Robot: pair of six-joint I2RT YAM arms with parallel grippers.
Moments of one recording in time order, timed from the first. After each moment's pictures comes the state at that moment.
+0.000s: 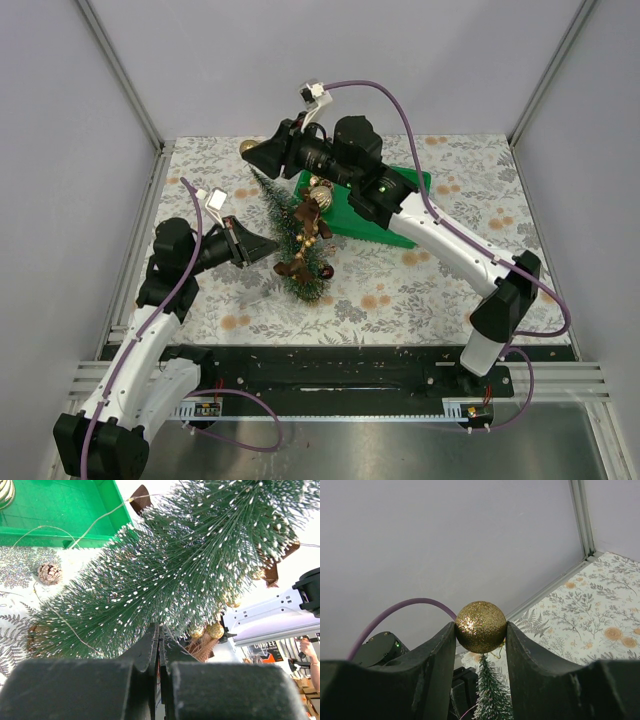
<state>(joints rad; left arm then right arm) -0.19 0.77 0.64 -0.05 0.81 -0.72 0.85 1.73 1.81 0.05 -0.25 0.51</state>
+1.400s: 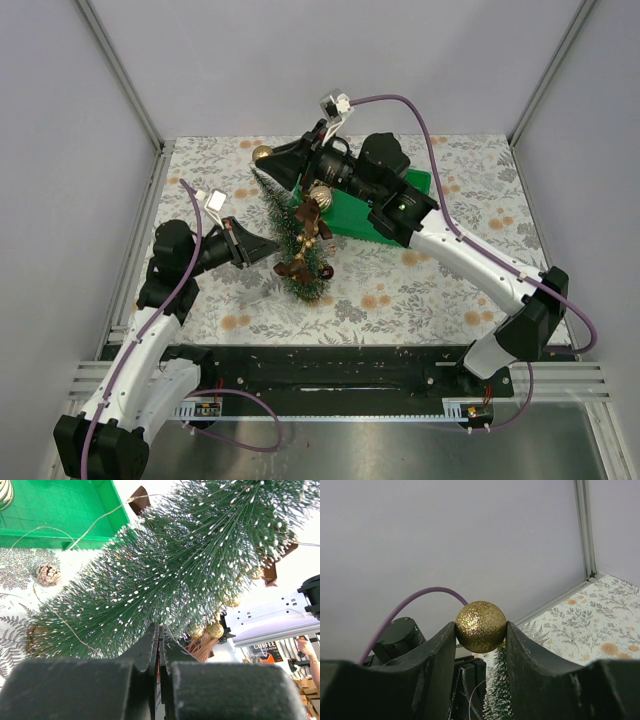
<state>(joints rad) -0.19 0.76 0.63 -0.03 0.81 -0.74 0.85 1.56 1.58 0.22 -0.27 0.47</state>
